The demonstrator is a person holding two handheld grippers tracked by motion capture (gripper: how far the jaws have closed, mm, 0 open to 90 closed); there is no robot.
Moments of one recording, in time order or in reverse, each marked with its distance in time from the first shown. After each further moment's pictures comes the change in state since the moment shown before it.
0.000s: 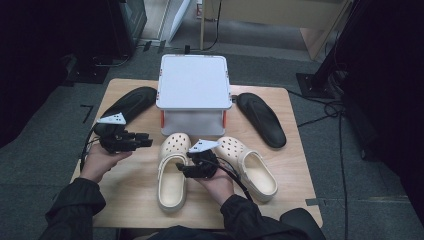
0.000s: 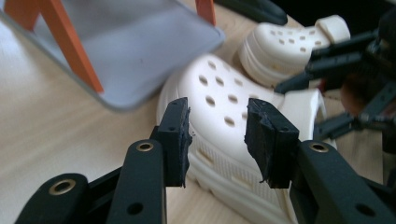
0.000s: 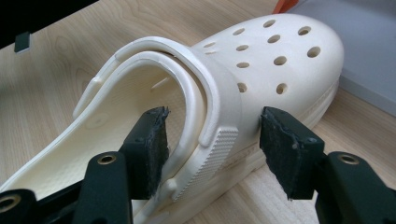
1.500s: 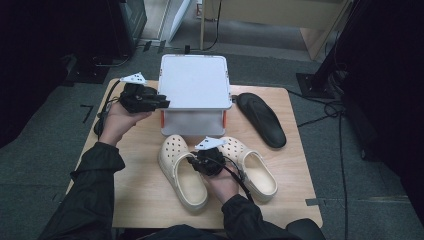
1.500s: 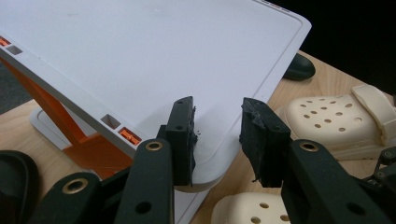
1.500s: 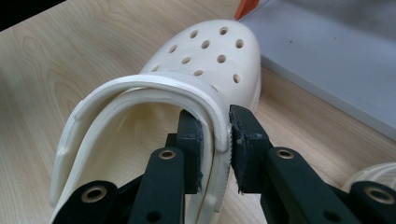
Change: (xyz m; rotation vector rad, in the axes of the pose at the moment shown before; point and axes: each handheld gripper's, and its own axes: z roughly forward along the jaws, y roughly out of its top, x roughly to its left) left arm 0.012 0.109 0.031 -0.037 0.080 0.139; right arm -0.005 0.006 -0.020 0.018 -0.107 0.001
